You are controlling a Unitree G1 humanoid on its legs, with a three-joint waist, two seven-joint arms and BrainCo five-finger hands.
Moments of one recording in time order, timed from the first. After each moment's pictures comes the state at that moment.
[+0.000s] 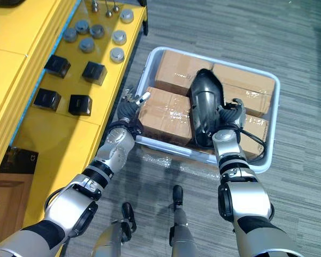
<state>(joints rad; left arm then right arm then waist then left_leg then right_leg) -1.10 0.05 -0.32 0.81 -0.68 -0.17 0.33 -1.20 -0.43 -0.16 1.21 -0.15 0.06 -0.49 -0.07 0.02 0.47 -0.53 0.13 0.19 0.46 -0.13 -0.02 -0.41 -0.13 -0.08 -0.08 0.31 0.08</state>
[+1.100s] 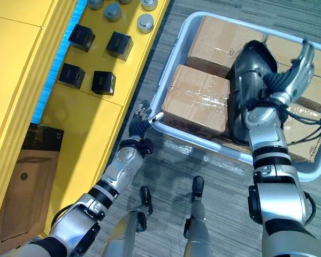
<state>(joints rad) -0.92 0.03 -0.36 0.64 -0.60 -0.17 0.35 -1.11 -0.65 -0.03 0.71 -0.24 0.01 -0.74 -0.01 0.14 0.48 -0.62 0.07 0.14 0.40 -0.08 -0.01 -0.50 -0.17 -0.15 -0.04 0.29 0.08</state>
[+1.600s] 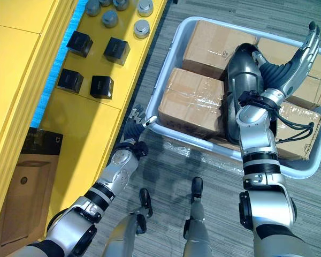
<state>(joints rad) -0.89 0.05 -0.34 0.63 -0.60 -0.18 0.35 -1.06 -0.57 -0.12 0.63 -0.24 -0.01 -0.79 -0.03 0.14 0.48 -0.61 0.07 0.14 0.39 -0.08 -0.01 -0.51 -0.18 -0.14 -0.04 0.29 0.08</state>
